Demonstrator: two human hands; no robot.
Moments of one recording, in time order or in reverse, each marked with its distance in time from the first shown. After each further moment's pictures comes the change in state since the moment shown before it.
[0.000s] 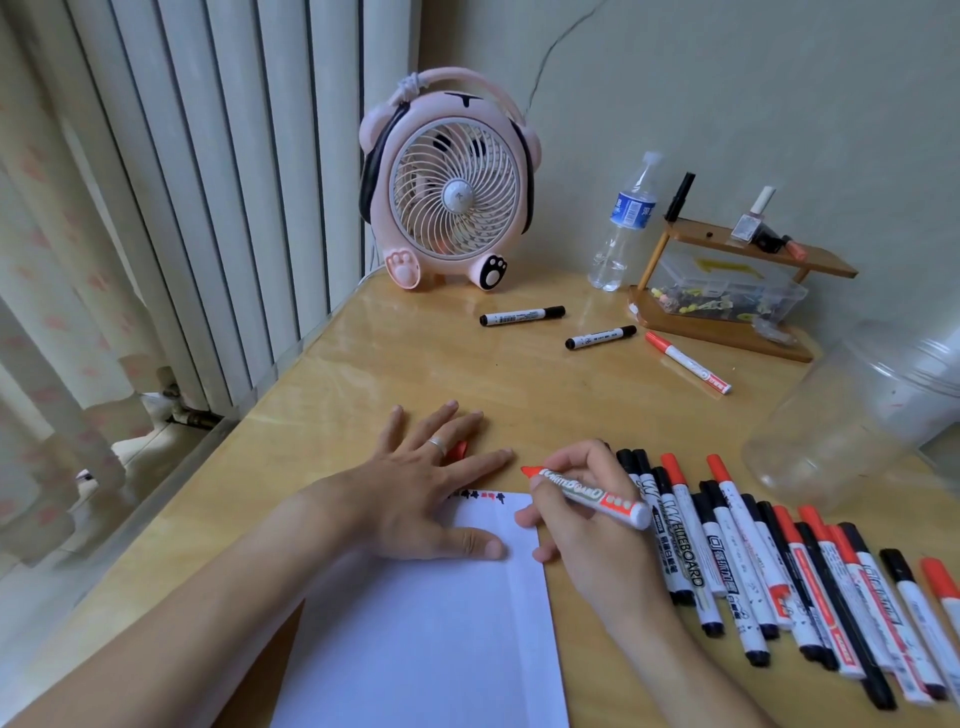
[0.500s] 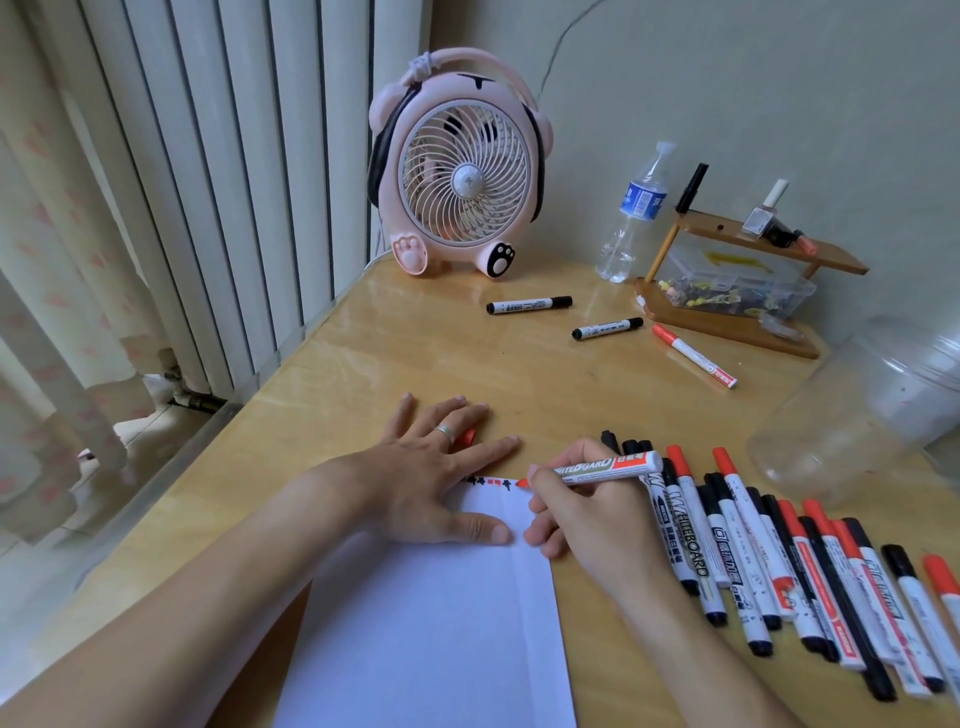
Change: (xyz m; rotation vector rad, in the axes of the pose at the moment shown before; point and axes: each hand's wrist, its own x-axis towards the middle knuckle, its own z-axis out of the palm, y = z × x) left_hand 0.003 -0.003 0.003 0.018 -0.010 0.008; right_hand 0.010 0.003 0.001 -0.086 -0.030 0.136
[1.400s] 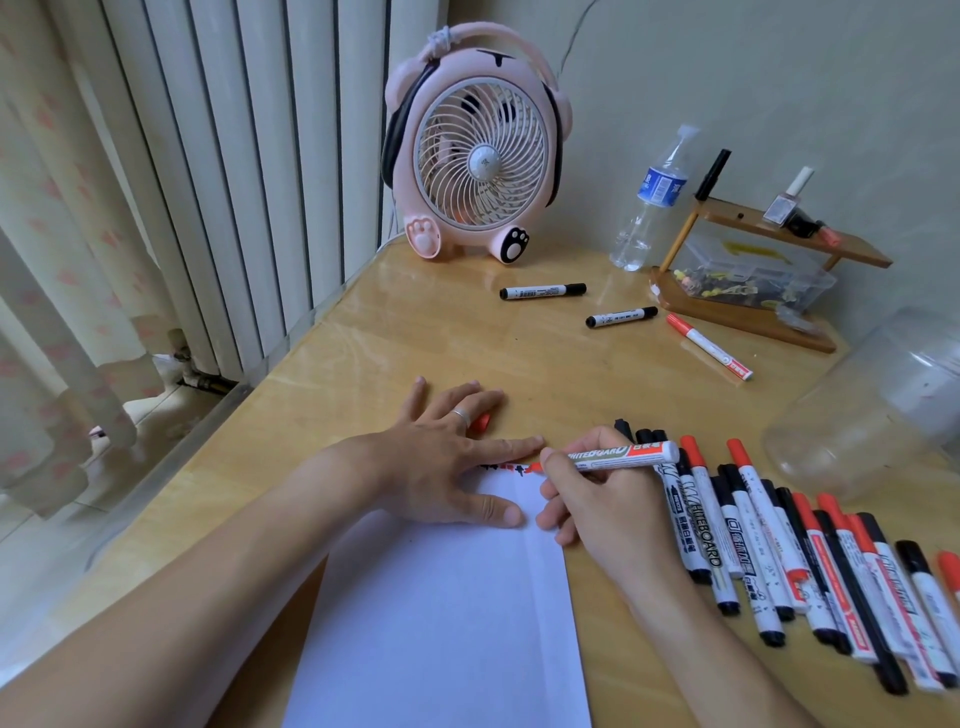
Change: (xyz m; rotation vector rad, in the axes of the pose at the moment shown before) left_hand 0.003 -0.002 0.000 -0.006 0.000 0.025; right_hand -0.002 -0.001 0.005 -0.024 0.041 -0.012
